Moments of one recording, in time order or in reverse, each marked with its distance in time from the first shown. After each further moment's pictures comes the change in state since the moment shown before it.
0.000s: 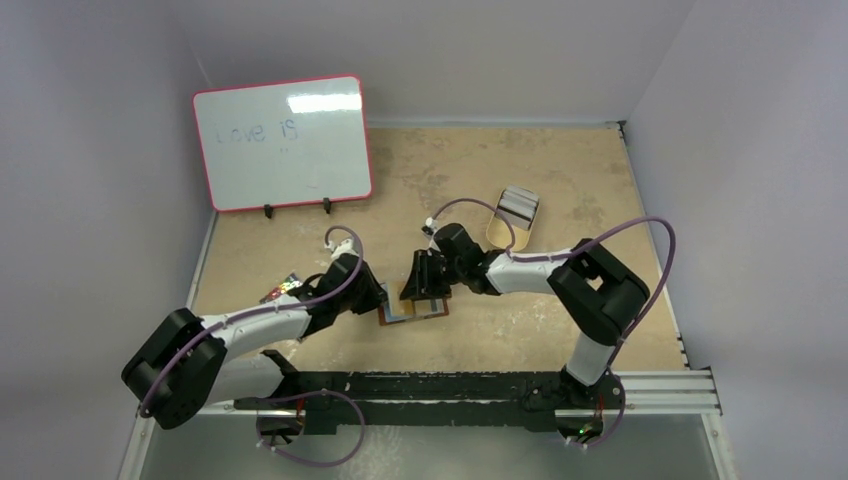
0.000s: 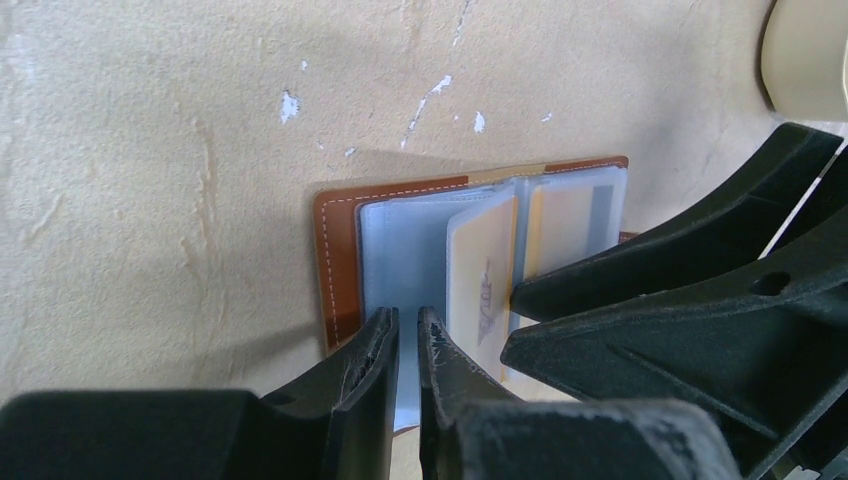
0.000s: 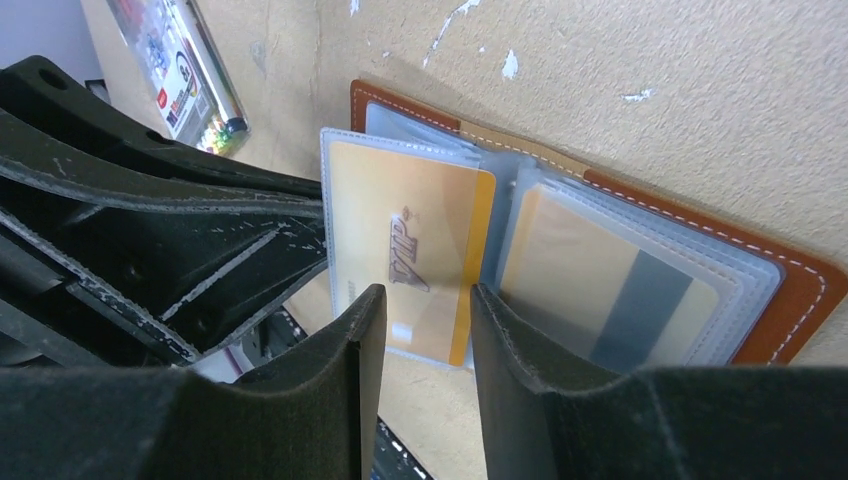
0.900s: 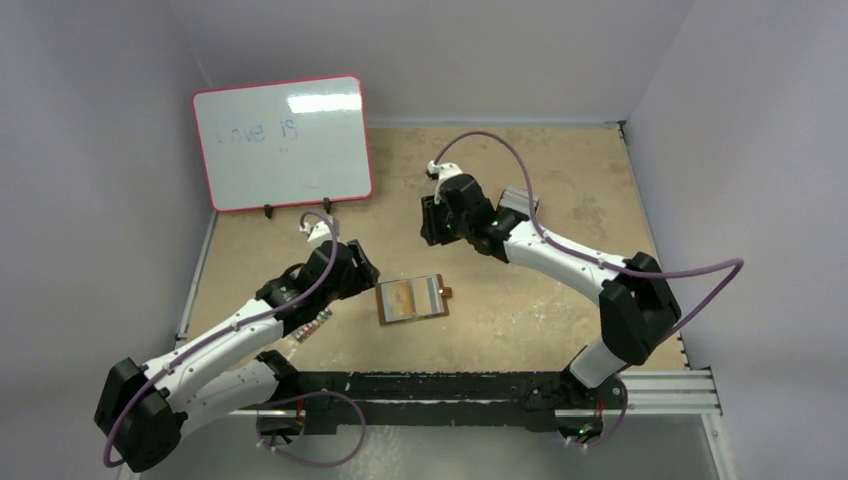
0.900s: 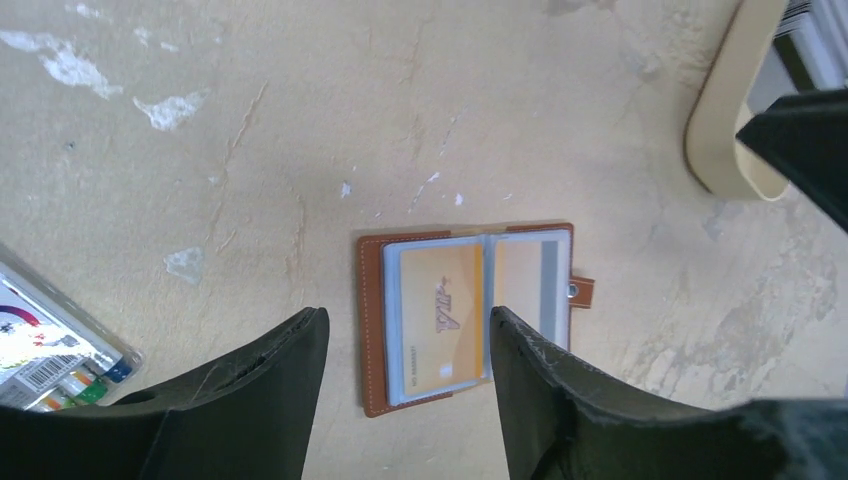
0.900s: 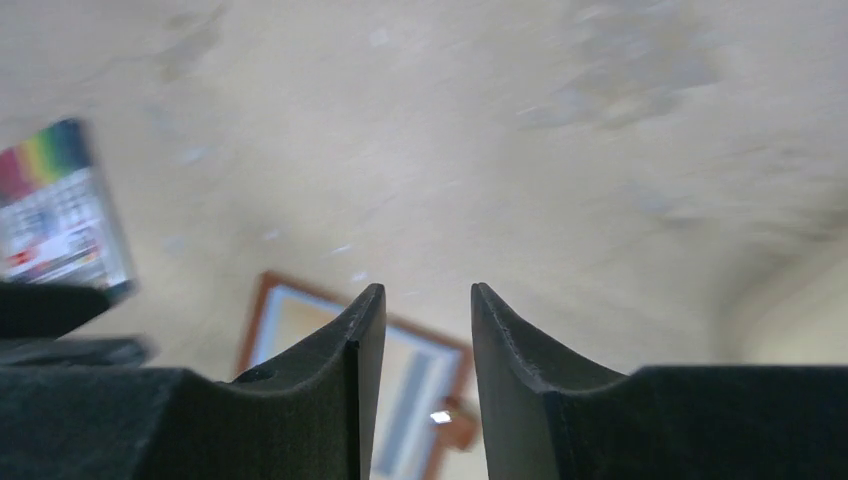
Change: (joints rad) left arm 0.000 -0.262 0.163 -0.384 -0.220 0.074; right arm -0.054 -0.155 0.295 -0.346 0.373 -0.427
